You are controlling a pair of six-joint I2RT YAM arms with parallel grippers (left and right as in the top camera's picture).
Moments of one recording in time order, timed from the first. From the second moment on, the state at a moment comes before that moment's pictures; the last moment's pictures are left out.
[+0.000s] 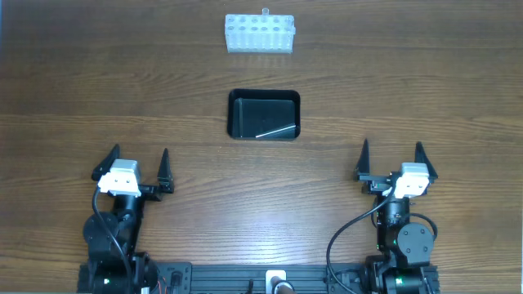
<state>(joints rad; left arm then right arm) 0.06 0.01 0.01 -0.06 0.14 0.00 0.07 0.08 0.01 0.21 0.13 -0.05</state>
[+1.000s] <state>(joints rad) 0.06 0.01 0.01 -0.06 0.14 0.00 0.48 1.89 1.29 0.17 0.09 0.16</state>
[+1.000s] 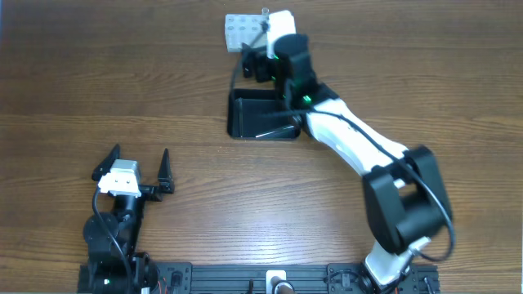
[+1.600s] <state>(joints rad) 0.06 0.01 0.01 -0.06 0.14 0.00 0.50 2.33 1.86 -0.08 0.28 0.28</state>
